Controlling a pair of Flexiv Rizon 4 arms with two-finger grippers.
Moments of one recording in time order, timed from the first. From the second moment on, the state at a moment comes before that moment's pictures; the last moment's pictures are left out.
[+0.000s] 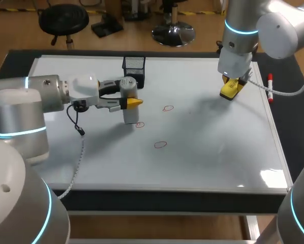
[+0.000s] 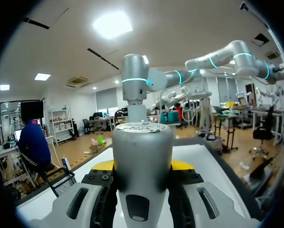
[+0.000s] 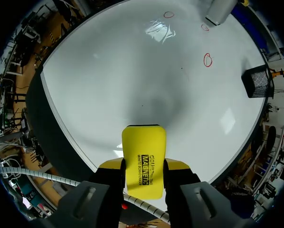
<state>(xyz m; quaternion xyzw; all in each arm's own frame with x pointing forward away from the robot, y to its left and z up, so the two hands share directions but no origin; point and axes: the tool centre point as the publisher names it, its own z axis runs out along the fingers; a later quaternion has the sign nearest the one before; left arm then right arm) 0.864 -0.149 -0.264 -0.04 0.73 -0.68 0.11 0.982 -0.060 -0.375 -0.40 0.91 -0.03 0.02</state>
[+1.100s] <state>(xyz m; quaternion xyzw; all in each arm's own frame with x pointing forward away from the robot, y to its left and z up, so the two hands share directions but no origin) 0.873 -0.174 -0.289 -0.04 0.73 -0.68 0.09 0.982 -0.061 -0.375 -0.40 0.91 -0.03 0.02</state>
